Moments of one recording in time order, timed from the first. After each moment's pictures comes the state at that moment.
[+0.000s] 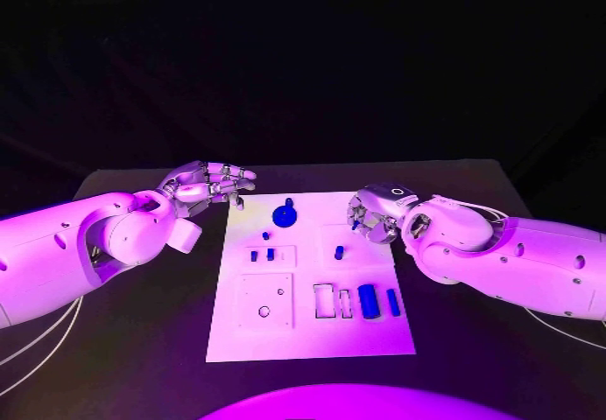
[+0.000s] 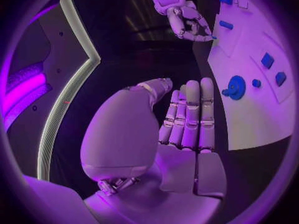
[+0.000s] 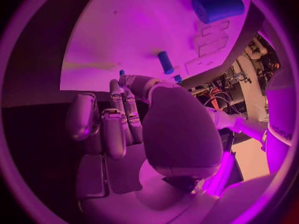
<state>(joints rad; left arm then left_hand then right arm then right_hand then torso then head) 1.16 -0.96 0.01 1.49 -0.13 -0.05 0.20 1.44 -0.22 0.55 0.15 0.26 0.80 0.21 0.36 0.32 0.92 0.14 0.51 0.22 1.00 0.06 1.10 0.43 0.17 0.84 0.16 0.95 0.59 1.22 -0.81 -0.17 1.59 -1.67 -0.35 -0.29 1.40 -0.22 0.72 0.01 0.28 1.07 0.12 0.35 0.36 1.21 0.12 0.18 0.14 1.47 -0.03 1.44 1.30 0.11 1.37 0.07 1.16 1.31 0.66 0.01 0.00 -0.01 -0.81</state>
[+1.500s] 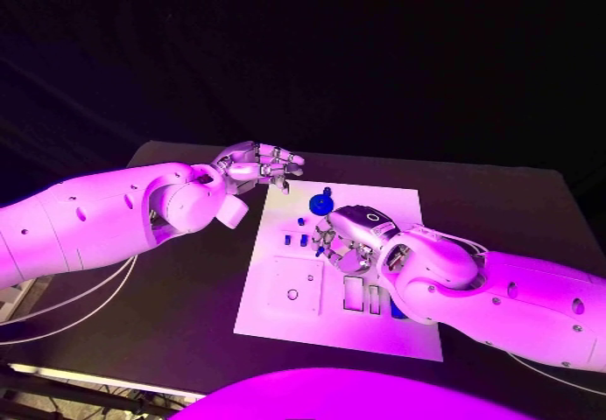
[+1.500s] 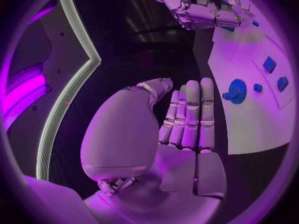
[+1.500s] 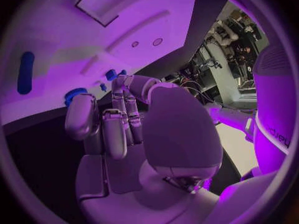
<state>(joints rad) 1.16 -0.94 0.01 1.49 -0.14 -0.05 0.19 1.44 -0.22 0.55 0.14 0.26 0.80 0.21 0.36 0.31 0.91 0.14 0.51 0.22 1.00 0.06 1.10 0.43 0.17 0.84 0.16 0.95 0.58 1.15 -0.62 -0.18 1.68 -1.61 -0.38 -0.25 1.40 -0.22 0.72 0.00 0.28 1.07 0.12 0.34 0.37 1.25 0.09 0.18 0.14 1.47 -0.03 1.44 1.29 0.11 1.37 0.07 1.16 1.31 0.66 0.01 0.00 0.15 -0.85</state>
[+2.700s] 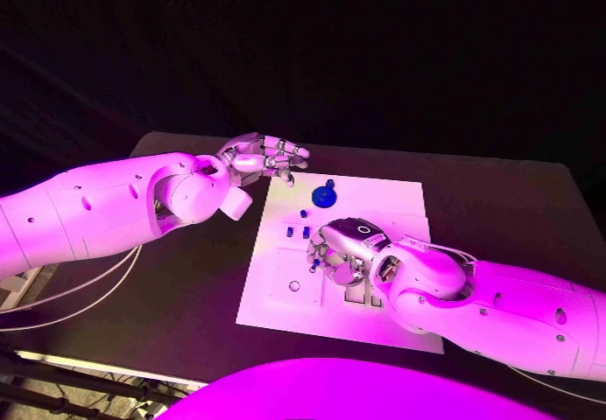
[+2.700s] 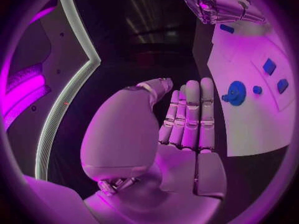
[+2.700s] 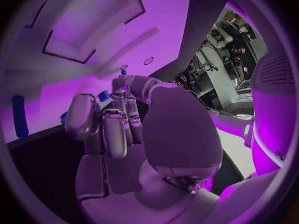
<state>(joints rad) 1.16 -0.93 0.01 1.48 -0.14 -0.04 0.19 1.44 -0.22 0.55 0.14 0.26 0.79 0.20 0.36 0.31 0.91 0.14 0.51 0.22 1.00 0.06 1.10 0.43 0.17 0.84 0.16 0.95 0.58 1.10 -0.58 -0.19 1.67 -1.64 -0.35 -0.26 1.40 -0.22 0.72 0.00 0.27 1.08 0.12 0.34 0.37 1.25 0.09 0.17 0.14 1.47 -0.03 1.44 1.29 0.11 1.37 0.07 1.16 1.31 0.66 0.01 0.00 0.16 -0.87</state>
